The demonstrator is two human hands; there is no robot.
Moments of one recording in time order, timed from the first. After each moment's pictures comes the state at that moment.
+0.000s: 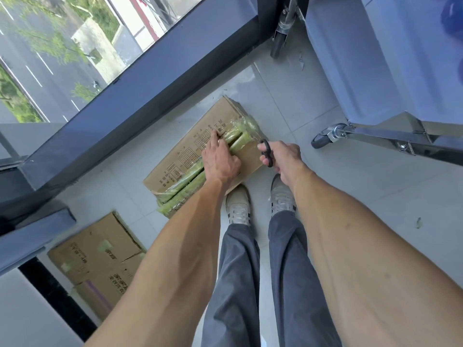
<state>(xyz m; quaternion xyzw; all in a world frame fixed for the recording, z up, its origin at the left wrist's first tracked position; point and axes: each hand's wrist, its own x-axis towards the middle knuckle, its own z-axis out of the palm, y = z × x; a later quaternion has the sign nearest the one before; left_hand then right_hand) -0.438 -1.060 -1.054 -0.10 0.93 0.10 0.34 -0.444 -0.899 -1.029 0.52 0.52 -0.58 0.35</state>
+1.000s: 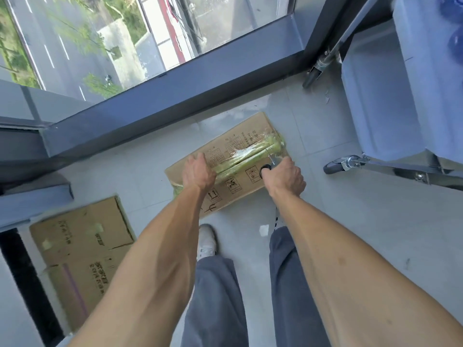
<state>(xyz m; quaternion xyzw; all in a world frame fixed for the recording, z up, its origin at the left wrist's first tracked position) -0.402 -1.180 -1.022 -0.26 0.91 0.09 0.31 -0.419 -0.983 -0.971 0.31 0.86 -0.22 0.34</state>
